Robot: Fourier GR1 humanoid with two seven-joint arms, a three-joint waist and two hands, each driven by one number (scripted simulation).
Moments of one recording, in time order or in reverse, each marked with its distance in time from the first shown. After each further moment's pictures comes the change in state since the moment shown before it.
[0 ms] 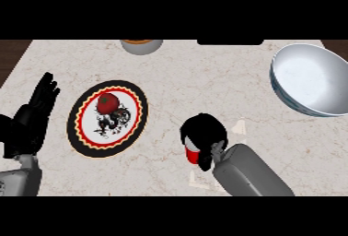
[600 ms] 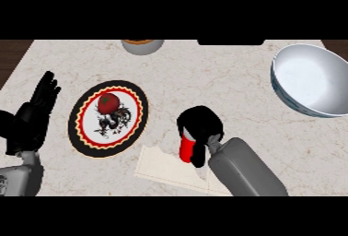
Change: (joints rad) left arm -0.026 -0.011 0.023 0.045 -0.013 -0.013 -0.019; right arm -0.029 0.062 -0.078 0.114 0.109 -0.147 -0.114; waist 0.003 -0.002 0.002
